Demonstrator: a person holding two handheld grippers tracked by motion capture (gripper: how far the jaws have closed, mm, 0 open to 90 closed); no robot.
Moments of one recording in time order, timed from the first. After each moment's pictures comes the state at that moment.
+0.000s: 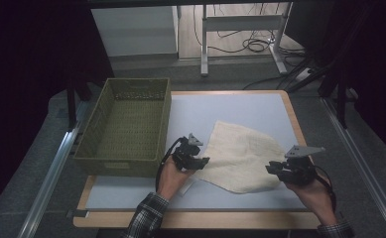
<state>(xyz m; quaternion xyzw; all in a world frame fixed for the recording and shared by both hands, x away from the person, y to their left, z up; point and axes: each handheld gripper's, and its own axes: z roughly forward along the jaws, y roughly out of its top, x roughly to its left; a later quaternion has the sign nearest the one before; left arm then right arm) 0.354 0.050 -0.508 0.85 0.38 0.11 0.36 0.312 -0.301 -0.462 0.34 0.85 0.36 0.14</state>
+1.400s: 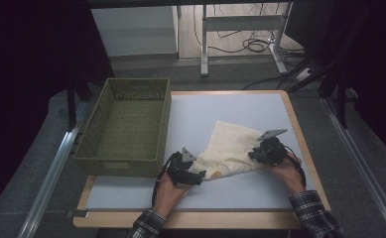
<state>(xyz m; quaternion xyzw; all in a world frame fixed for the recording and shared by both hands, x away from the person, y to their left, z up) 0.330 0.060 -0.544 0.83 0.40 0.15 0.36 0.404 -0.260 -0.507 0.36 0.87 0.31 0.14</state>
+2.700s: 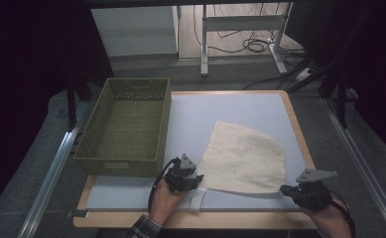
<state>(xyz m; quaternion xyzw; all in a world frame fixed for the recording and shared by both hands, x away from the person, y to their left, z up) 0.302 0.060 -0.535 0.85 0.36 0.12 0.36 0.260 -0.336 -0.488 0.37 0.87 0.32 0.13</state>
